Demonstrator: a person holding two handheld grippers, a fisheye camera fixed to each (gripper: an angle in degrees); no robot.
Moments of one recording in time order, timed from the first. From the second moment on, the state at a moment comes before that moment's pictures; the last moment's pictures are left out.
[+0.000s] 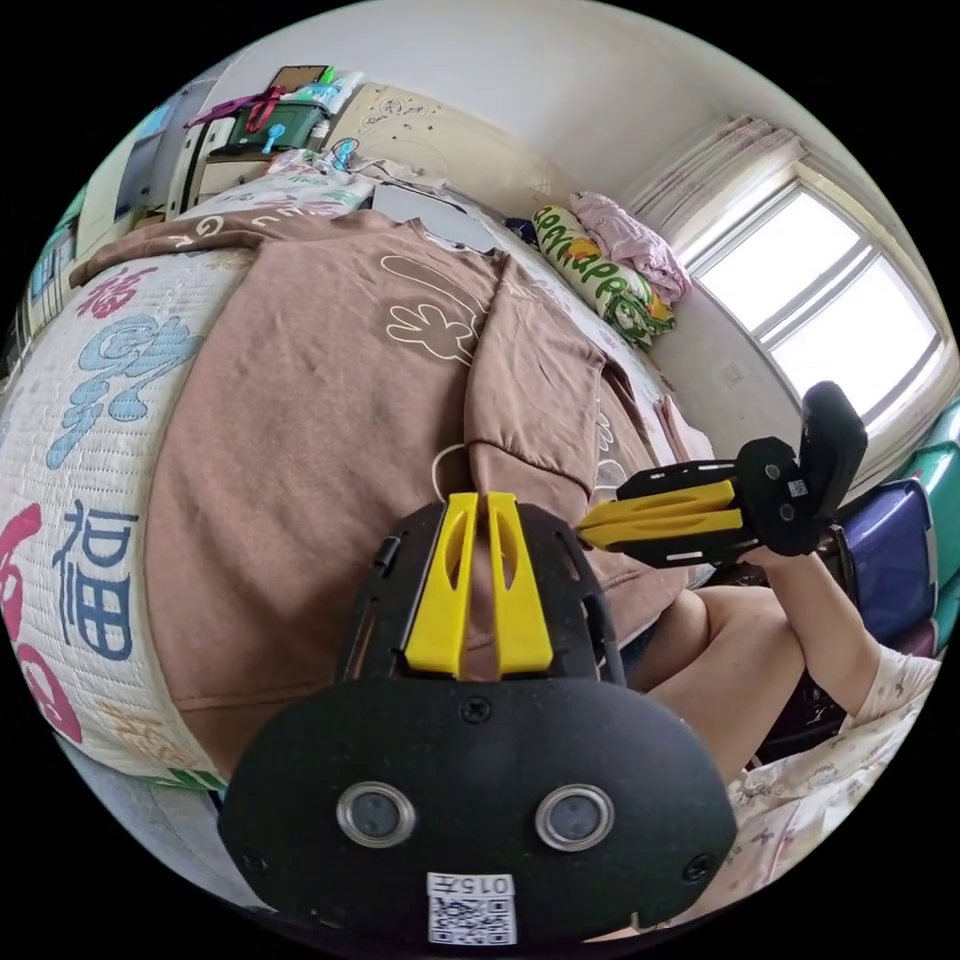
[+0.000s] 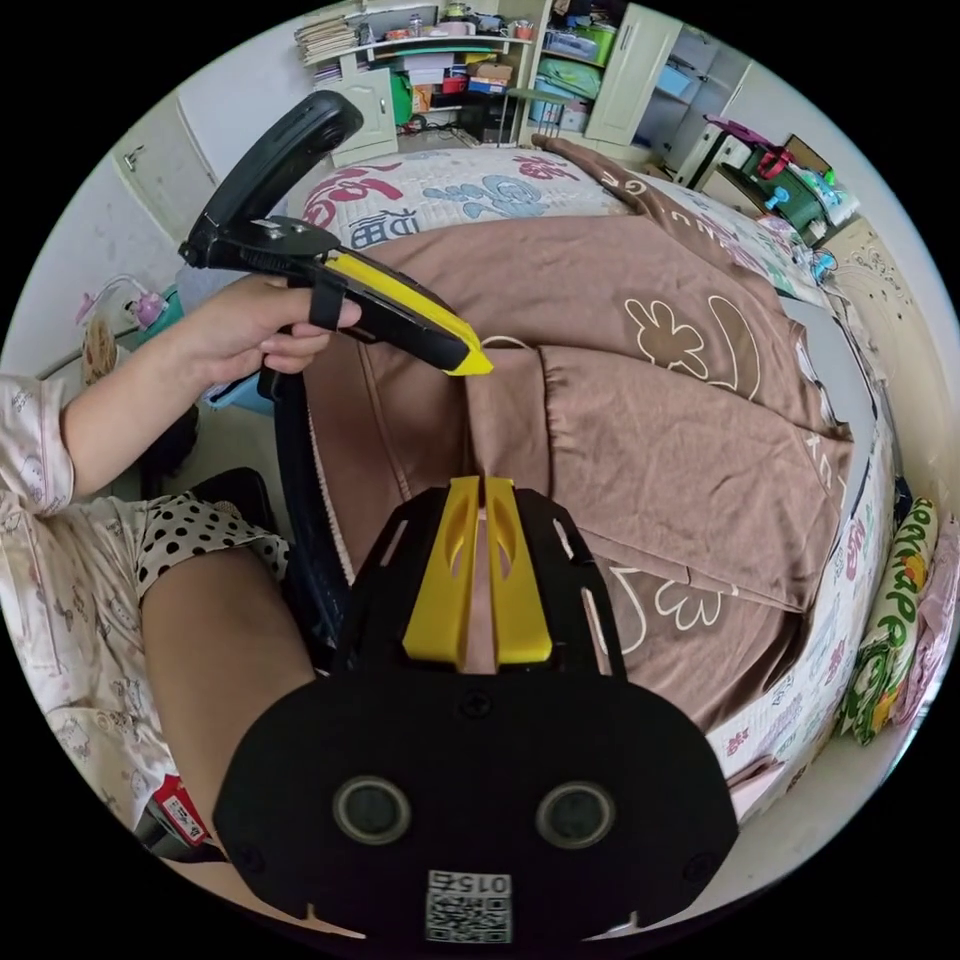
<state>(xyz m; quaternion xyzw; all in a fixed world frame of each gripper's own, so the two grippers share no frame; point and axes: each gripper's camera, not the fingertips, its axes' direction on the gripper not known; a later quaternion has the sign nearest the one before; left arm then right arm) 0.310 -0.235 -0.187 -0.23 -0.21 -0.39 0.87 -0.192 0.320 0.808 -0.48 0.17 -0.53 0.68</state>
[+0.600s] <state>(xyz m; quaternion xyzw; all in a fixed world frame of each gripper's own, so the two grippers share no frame) 0.046 -0.313 -0.389 0.09 -0.31 -0.51 0.80 -0.182 0.278 0.872 -0.49 0.18 -0.44 0.73</state>
